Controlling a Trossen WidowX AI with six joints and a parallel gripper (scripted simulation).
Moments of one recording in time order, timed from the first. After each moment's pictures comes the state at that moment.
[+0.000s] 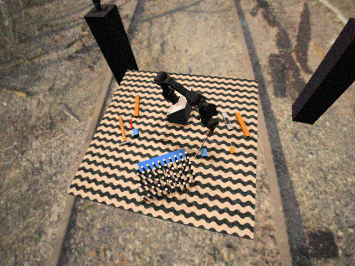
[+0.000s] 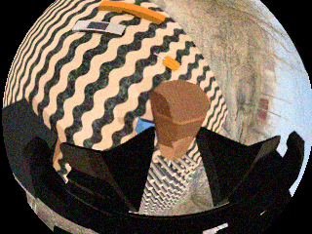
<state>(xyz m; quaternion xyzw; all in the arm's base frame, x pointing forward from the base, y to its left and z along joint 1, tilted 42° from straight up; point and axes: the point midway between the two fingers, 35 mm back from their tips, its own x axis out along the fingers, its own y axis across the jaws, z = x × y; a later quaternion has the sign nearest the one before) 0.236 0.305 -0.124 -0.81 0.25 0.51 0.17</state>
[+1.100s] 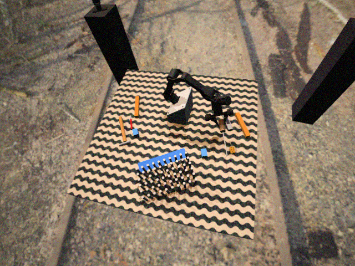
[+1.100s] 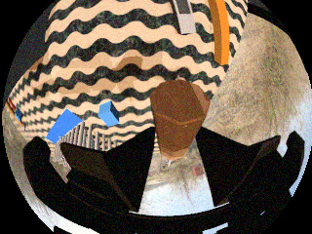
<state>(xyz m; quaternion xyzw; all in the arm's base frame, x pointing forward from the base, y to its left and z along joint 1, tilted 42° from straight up) 0.167 0.337 -0.184 -0.81 -0.03 0.53 -0.25</state>
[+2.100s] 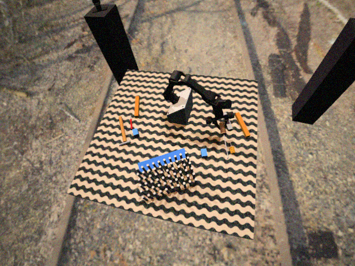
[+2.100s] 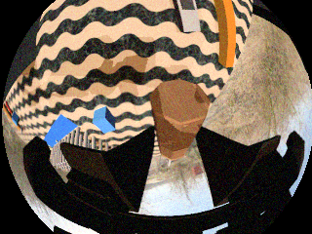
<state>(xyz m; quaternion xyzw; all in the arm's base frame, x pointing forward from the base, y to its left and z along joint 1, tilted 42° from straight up) 0.171 0.326 -0.212 -0.81 -0.03 0.52 -0.25</state>
